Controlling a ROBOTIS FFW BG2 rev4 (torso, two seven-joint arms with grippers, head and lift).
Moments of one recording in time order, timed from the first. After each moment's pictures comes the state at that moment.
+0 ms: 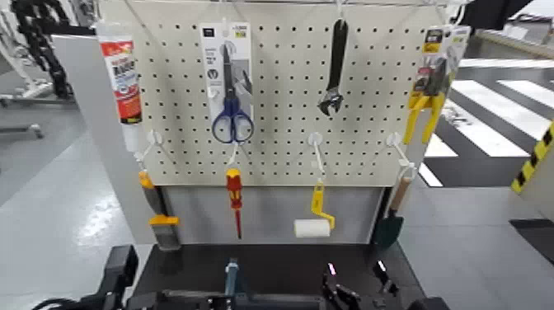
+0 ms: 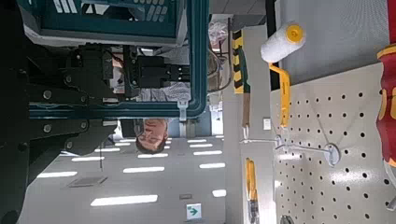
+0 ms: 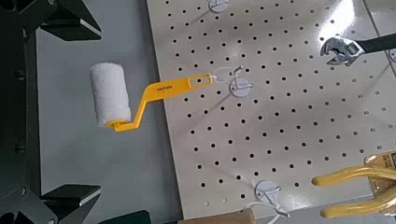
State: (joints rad) left arm 0.08 0.35 0.15 -1.69 2.10 1.43 0.17; right arm 0.29 -0.10 0.24 -1.66 -0.23 -0.30 -0.01
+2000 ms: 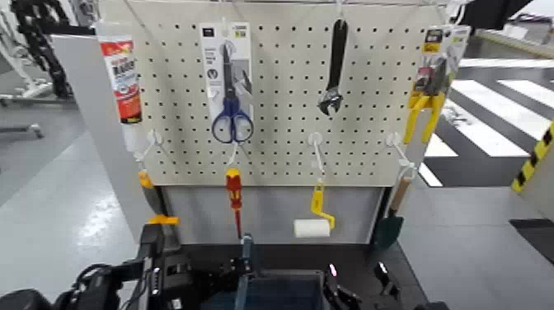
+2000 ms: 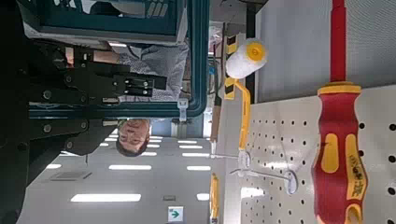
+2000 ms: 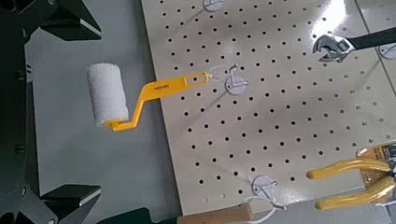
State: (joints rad) left arm -0.15 0.34 0.01 -1.42 2.02 1.35 0.12; right arm 0.30 -0.09 0.25 -1.65 -0.25 -0.34 -0.01
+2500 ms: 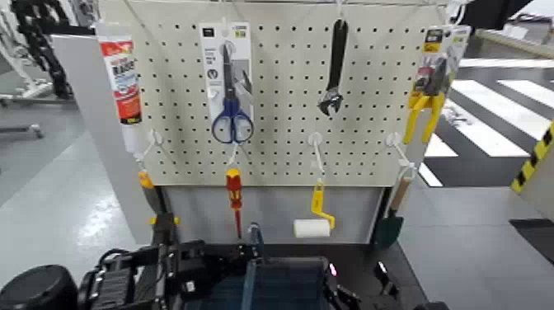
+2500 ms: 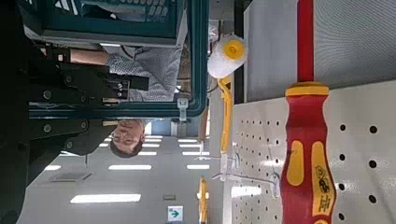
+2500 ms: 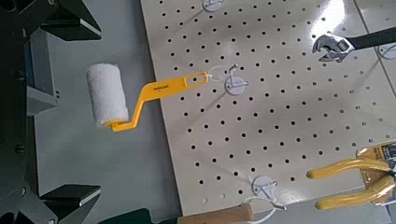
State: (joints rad) left arm -0.28 0.35 -0.08 -1.29 1.87 1.32 -0.07; right arm 0.30 -0.10 0.25 -1.65 -0.25 -0.35 -0.01
